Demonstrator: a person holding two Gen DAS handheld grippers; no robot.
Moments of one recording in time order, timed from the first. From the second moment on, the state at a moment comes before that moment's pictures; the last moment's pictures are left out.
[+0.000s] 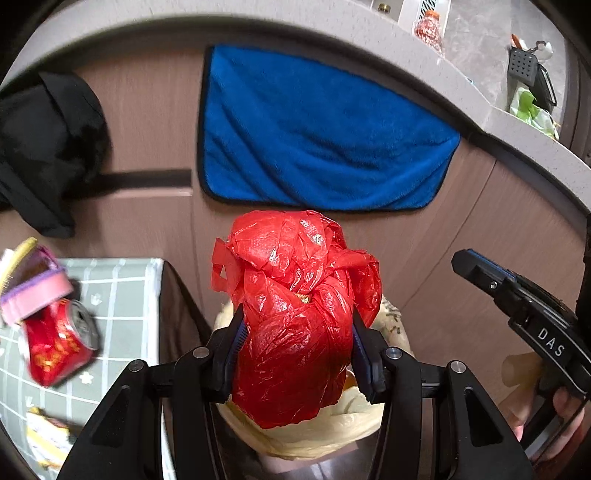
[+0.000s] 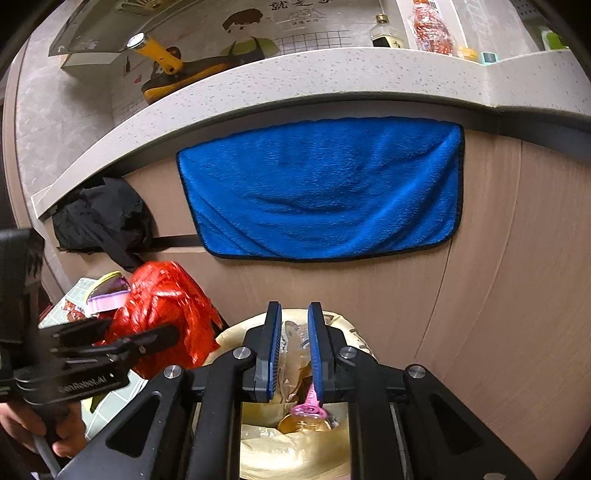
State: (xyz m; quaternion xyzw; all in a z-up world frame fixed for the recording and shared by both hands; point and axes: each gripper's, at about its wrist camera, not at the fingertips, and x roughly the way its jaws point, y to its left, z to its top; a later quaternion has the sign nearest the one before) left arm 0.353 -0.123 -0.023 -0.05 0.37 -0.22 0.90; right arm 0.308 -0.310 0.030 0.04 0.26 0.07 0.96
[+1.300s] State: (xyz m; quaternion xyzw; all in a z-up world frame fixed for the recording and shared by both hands) left arm 0.275 0.091 -0.017 -0.10 0.37 -0.06 0.92; right arm 0.282 -0.203 0.026 0.02 0.27 0.17 0.95
